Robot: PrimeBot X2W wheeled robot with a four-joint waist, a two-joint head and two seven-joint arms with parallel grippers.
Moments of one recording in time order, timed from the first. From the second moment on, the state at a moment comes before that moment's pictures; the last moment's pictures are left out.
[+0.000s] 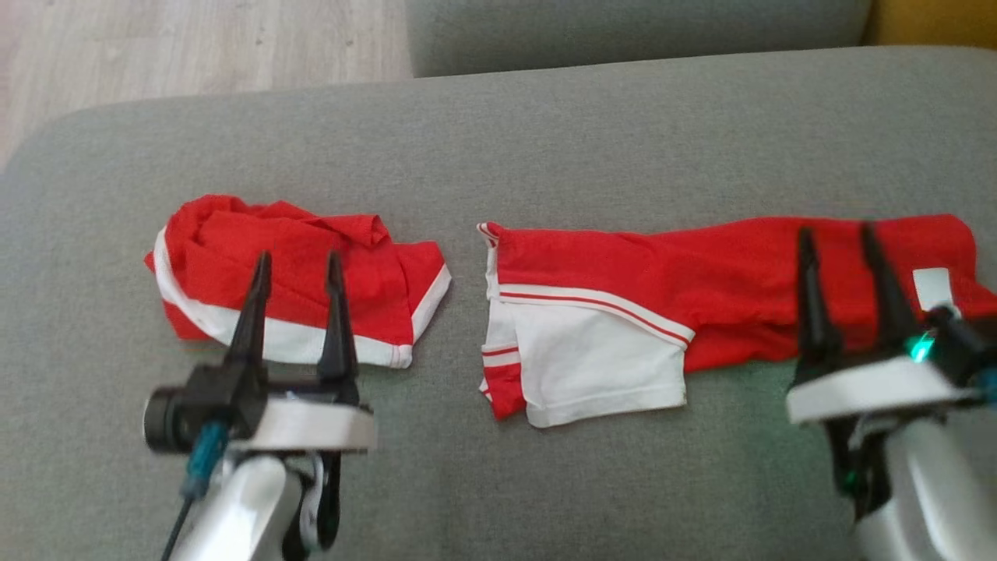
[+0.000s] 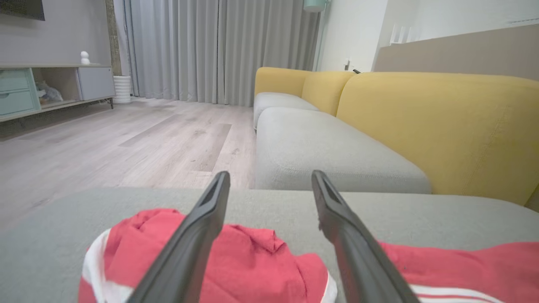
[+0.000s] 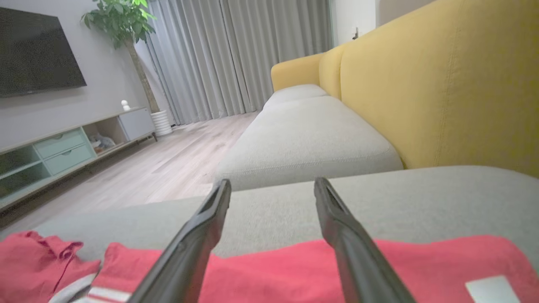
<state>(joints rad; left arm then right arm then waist) -0.25 0.26 -0.51 0.12 -0.52 0.33 -0.25 -0.18 -0.14 0.05 0.25 0.31 0.13 -0.22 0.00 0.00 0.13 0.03</state>
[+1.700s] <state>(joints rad) -0.30 0.05 -0.18 0.20 -0.26 0.00 -0.25 -0.51 -0.26 -0.44 0.69 0.13 0.13 0.30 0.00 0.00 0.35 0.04</state>
